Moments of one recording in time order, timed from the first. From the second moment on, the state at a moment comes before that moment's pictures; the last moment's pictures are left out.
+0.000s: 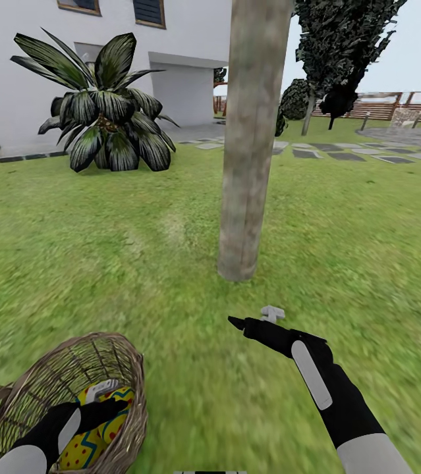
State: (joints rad) left arm -0.58 0.14 0.31 -0.34 0.01 0.38 -0.27; right arm -0.51 -0.01 0.12 -1.23 -0.54 0.67 0.20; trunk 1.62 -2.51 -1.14
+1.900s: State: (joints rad) left arm -0.58 0.15 0.31 -0.33 0.00 0.41 -0.28; right arm -0.51 -0.01 0.12 -1.23 -0.54 0.67 0.20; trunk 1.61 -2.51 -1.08
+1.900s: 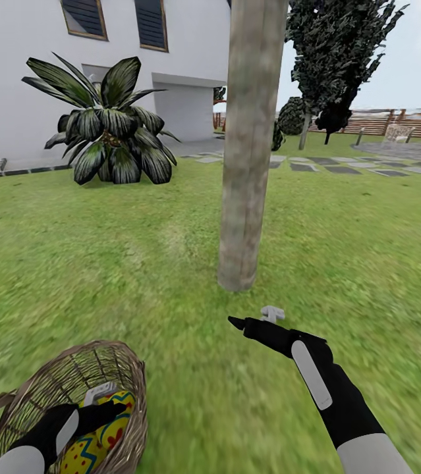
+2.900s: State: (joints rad) left arm -0.58 0.15 0.31 -0.33 0.00 0.42 -0.27; right arm -0.51 -0.01 0.12 -1.23 -0.54 0.67 0.20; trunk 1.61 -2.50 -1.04
